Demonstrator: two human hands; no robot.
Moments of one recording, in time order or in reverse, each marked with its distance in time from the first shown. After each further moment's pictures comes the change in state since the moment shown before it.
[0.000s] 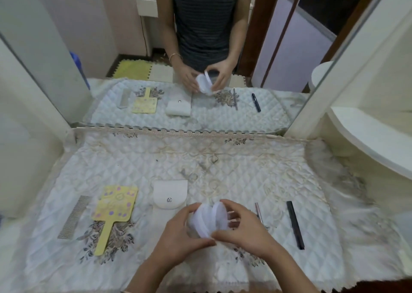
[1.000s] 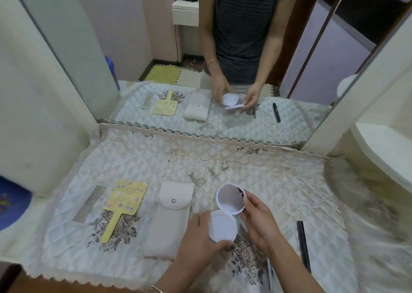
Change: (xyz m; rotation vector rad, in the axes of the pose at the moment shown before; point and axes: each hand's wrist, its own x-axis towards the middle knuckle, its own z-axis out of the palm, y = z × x) left_hand 0.015 0.012 0.058 0.356 0.082 -0.131; right_hand 0.053 0.023 -0.029 0.821 0.064 0.126
